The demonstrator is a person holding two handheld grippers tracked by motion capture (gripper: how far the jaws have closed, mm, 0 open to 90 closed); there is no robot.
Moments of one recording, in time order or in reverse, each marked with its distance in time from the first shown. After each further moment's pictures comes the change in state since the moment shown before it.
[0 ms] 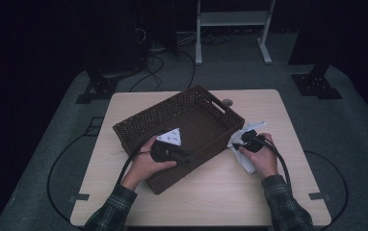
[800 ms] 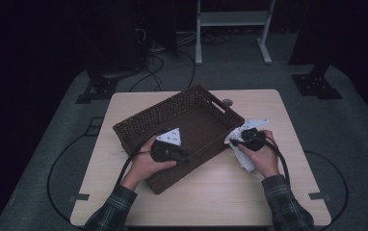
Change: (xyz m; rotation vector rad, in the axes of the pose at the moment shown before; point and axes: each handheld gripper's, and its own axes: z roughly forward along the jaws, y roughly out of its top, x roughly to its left) left arm 0.000 0.000 0.000 0.000 0.000 0.001; right arm 0.018 0.018 -0.032 -0.101 0.008 -0.053
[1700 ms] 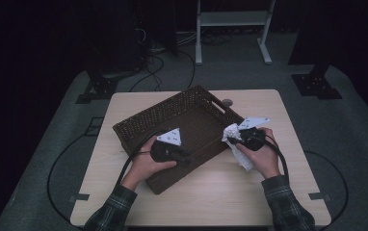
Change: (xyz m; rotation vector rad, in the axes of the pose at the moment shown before) left arm 0.000 0.000 0.001 0.000 0.002 -0.003; right arm 0.015 0.016 -0.020 -0.059 0.011 -0.057
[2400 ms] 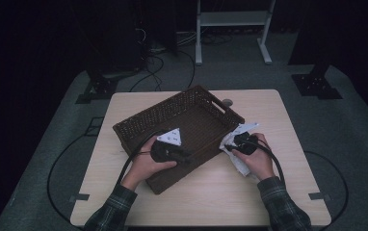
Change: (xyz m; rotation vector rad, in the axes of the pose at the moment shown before) left arm 0.000 0.000 0.000 0.000 0.001 0.001; right arm 0.001 -0.020 0.036 0.117 0.029 -0.001
